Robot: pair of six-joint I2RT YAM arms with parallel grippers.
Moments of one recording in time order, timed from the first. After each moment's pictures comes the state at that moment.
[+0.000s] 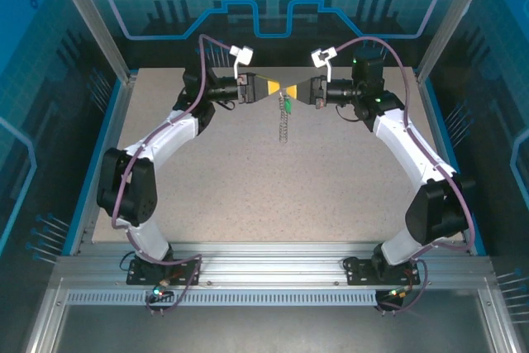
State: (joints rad) left arm -0.30 1.75 1.37 0.52 1.14 -0.85; right arm 0.25 1.57 1.43 -0.17 -1.07 0.41
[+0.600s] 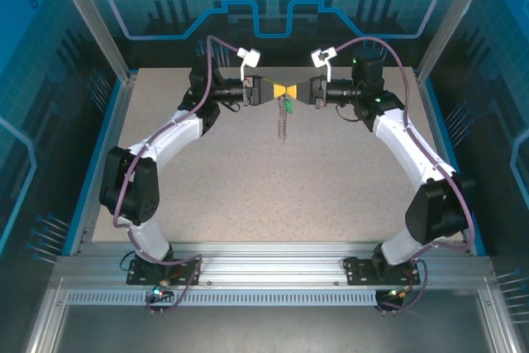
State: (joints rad) left arm -0.33 1.77 1.39 0.50 1.15 -0.84; right arm 0.25 1.58 1.43 -0.17 -1.07 0.41
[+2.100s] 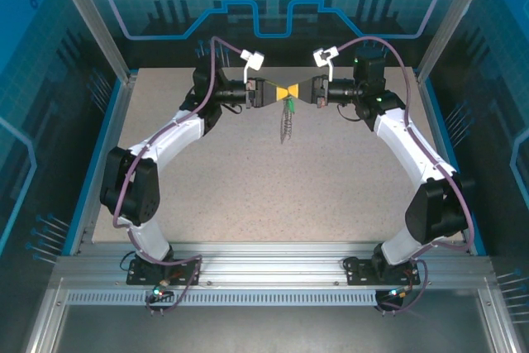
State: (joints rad) left arm -0.35 1.77 1.40 0.43 1.15 -0.76; right arm 0.24 1.58 1.43 -0.17 -1.07 0.41
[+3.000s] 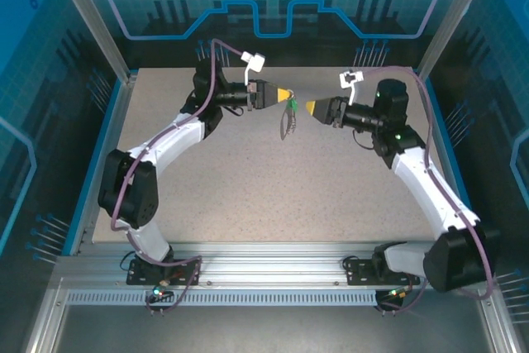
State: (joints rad) left arm -0.36 1.73 1.36 0.48 1.12 -0.80; right arm 0.20 1.22 1.03 -0.04 -0.83 0.53
